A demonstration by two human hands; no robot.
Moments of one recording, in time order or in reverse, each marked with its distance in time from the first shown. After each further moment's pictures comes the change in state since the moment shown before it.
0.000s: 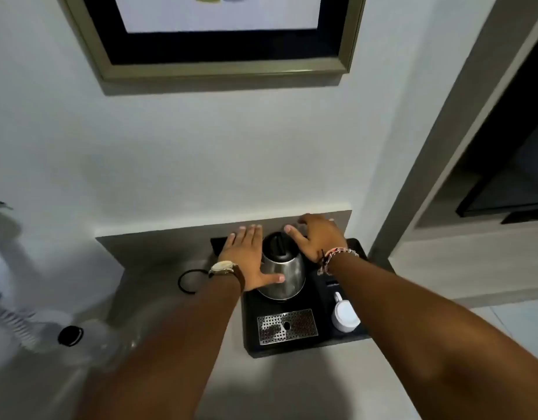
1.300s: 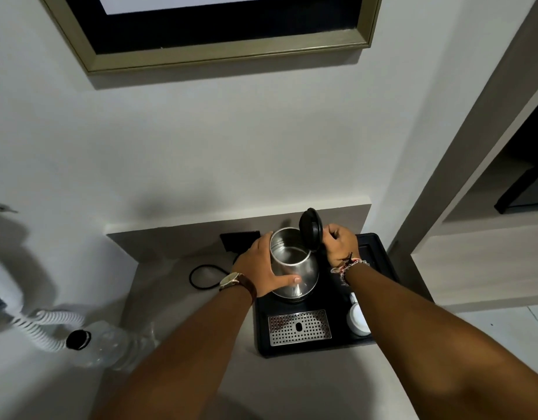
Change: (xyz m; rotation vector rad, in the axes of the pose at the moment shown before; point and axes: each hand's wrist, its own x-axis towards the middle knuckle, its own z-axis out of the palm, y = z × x) left_hand -0.001 0.008 0.018 -0.485 0.062 -0.107; right_hand 0.010 0.034 0.048 0.783 0.206 0.272
